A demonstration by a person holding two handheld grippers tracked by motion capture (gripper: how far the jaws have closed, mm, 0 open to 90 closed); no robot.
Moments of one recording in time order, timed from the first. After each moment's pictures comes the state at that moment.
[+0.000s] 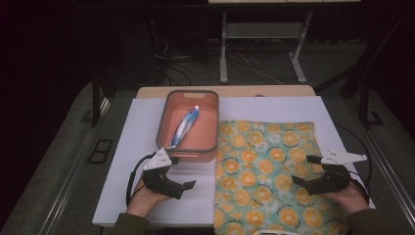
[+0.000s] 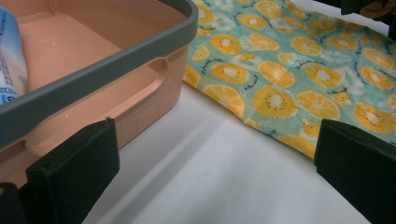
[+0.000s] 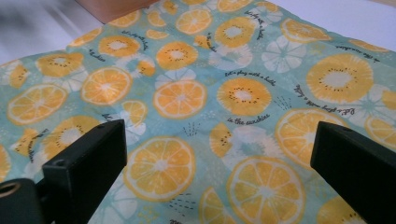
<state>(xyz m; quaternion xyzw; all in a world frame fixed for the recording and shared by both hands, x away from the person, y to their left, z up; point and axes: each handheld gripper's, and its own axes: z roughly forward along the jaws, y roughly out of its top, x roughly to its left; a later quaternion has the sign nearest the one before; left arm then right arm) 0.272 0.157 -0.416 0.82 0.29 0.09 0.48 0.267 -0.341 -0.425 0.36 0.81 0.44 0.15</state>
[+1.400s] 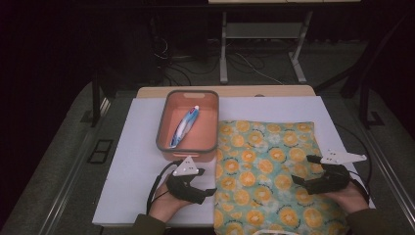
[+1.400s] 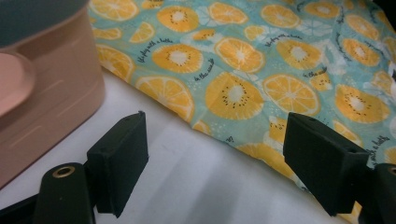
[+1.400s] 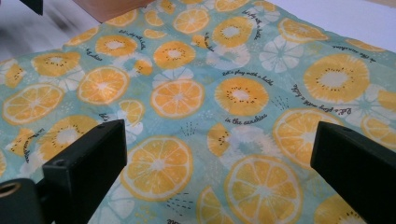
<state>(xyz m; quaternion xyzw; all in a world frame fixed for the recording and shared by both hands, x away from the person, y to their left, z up) 0.267 0.095 -0.436 0.86 0.25 0.05 0.45 0.268 -0.341 -0.426 0.36 0.81 0.44 0.15</state>
